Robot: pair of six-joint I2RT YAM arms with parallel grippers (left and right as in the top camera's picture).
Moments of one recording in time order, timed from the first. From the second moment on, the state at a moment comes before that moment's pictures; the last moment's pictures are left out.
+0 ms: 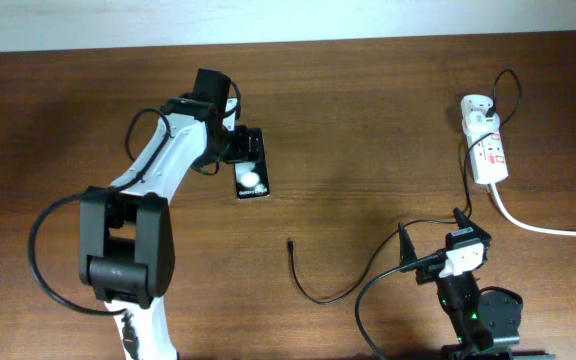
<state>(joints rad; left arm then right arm) -0.22 2.08 1.60 -0.81 0.14 -0.23 0.03 0.01 0.01 -0.06 -0.17 -0.10</state>
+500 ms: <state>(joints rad) -0.31 2.18 1.61 -0.73 0.06 -0.29 0.03 0.01 0.01 -0.06 -0.17 -0.10</state>
